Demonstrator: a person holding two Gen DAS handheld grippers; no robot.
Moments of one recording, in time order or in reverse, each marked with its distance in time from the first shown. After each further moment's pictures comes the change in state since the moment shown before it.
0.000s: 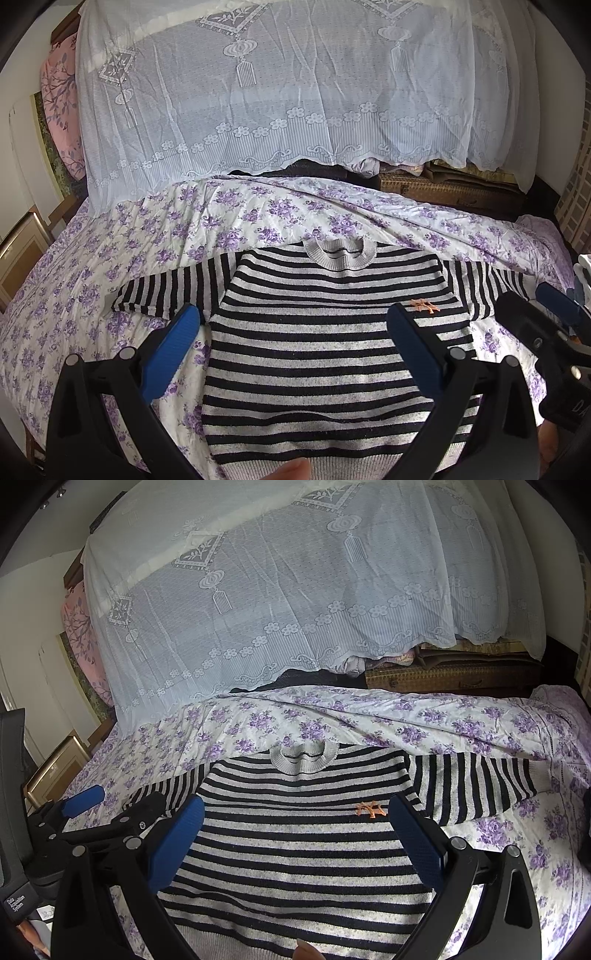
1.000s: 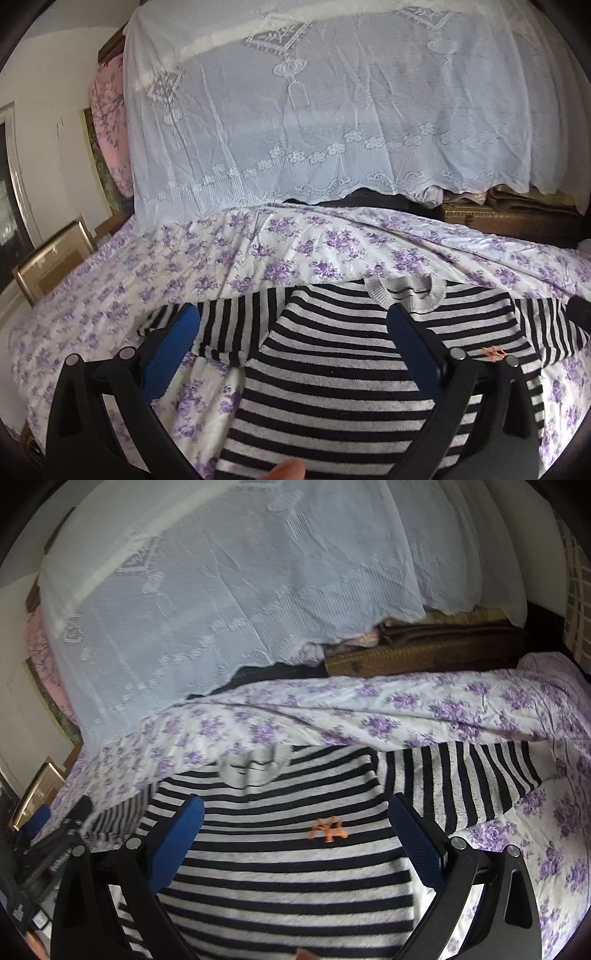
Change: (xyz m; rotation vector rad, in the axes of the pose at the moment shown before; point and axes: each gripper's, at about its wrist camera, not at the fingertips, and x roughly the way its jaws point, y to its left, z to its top) left arm 0.062 0.023 -0.003 -0.067 -0.141 0.233; right arm 0.082 -0.076 0.002 0.119 0.028 -0.073
